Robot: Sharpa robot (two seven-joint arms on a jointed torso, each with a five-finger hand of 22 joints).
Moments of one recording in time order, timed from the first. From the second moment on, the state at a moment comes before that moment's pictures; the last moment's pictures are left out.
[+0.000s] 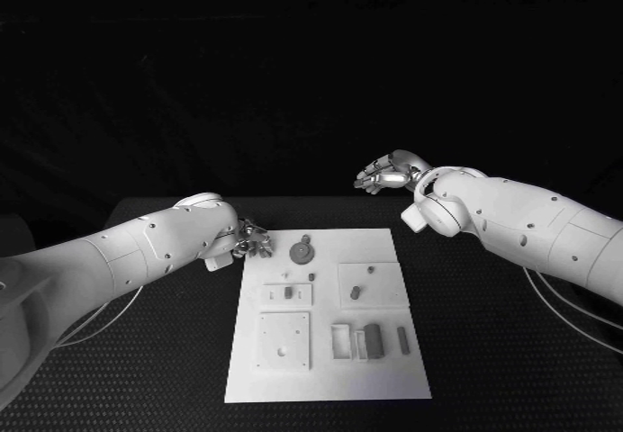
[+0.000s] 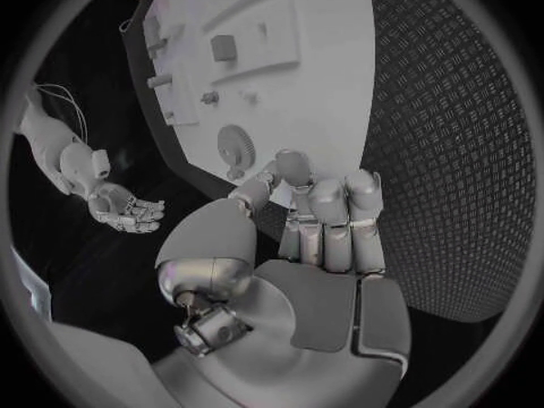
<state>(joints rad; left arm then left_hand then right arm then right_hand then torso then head) 1.32 -0.44 -0.18 0.86 -0.92 0.13 -0.43 0.83 0.10 0.57 -0.25 0.05 1.10 0.04 0.24 0.87 1.41 -0.07 0.67 0.81 1.24 -0.17 1.35 0.75 0.11 0.98 -0.15 1.19 1.30 1.32 -0.53 -0.02 0.96 -0.71 -0.19 0.03 1.03 -0.19 0.66 -0.17 0.19 0.78 0.20 0.25 0.45 0.95 0.19 0.17 0.07 0.72 0.21 0.43 0.44 0.18 0.51 0.22 0.38 1.03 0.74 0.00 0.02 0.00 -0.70</state>
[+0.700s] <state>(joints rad) 1.35 -0.65 -0.18 1.21 -0.81 0.01 -0.43 0.83 0.10 0.58 -0.26 0.05 1.10 0.04 0.25 0.88 1.42 -0.07 0.67 0.82 1.25 -0.18 1.36 0.75 0.11 0.98 -0.15 1.19 1.30 1.32 -0.54 -0.02 0.95 -0.70 -0.19 0.03 1.03 -0.19 0.66 -0.17 0.19 0.78 0.20 0.25 0.45 0.95 0.19 0.17 0.07 0.71 0.21 0.43 0.44 0.18 0.51 0.22 0.38 1.03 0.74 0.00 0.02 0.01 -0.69</state>
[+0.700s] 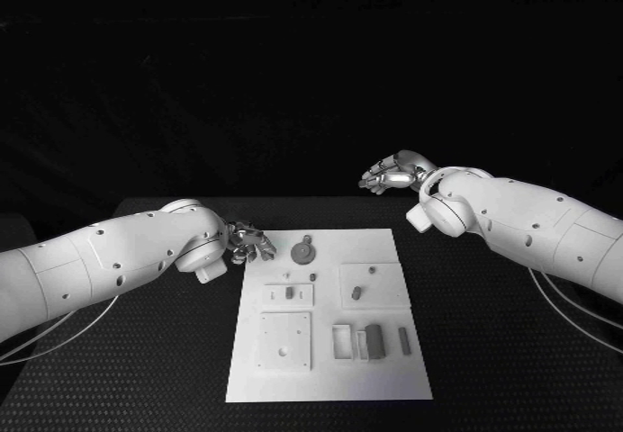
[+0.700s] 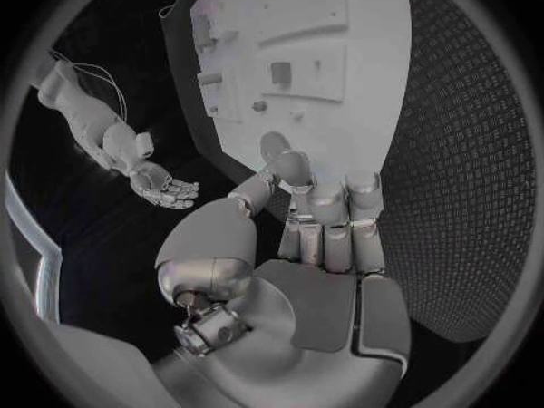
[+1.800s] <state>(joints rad) 1.33 -0.72 -0.24 1.43 -1.02 -0.06 -0.53 0.84 0.09 0.58 -0.26 0.05 1.11 0.04 0.25 0.89 1.42 -0.08 0.67 0.82 1.25 -0.18 1.36 0.75 0.11 0.98 -0.15 1.20 1.30 1.32 -0.54 -0.02 0.95 -0.70 -0.19 0.03 1.03 -0.19 0.66 -0.17 0.19 0.78 0.20 0.25 0.45 0.95 0.19 0.17 0.07 0.71 0.21 0.43 0.44 0.18 0.50 0.22 0.38 1.03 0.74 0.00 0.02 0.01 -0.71</state>
